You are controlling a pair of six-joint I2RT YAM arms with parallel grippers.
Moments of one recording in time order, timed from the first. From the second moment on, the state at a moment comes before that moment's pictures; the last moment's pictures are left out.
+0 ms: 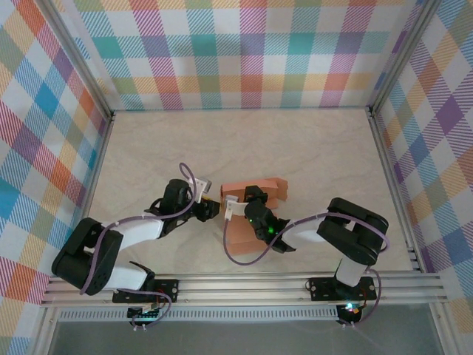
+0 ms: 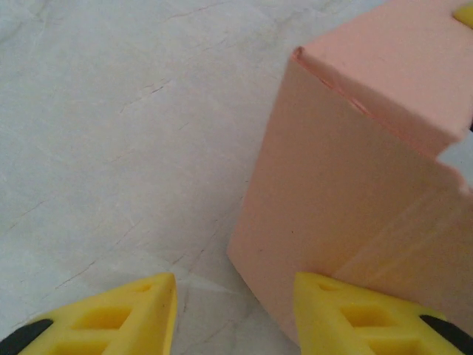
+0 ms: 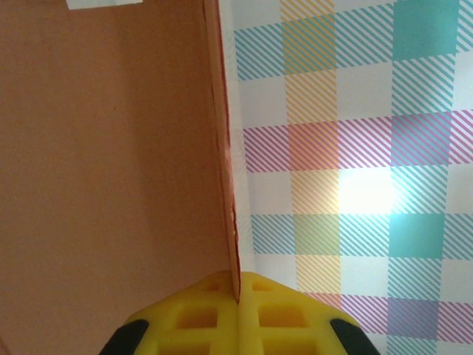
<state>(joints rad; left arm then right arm) -0.46 1.35 0.43 0.28 0.37 -0.19 1.06 1.71 0.59 0.80 0.79 -1.18</state>
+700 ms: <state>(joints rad) -0.60 1.41 0.38 0.45 0.17 -0.17 1.06 1.82 0.56 1.03 0.82 -1.27</state>
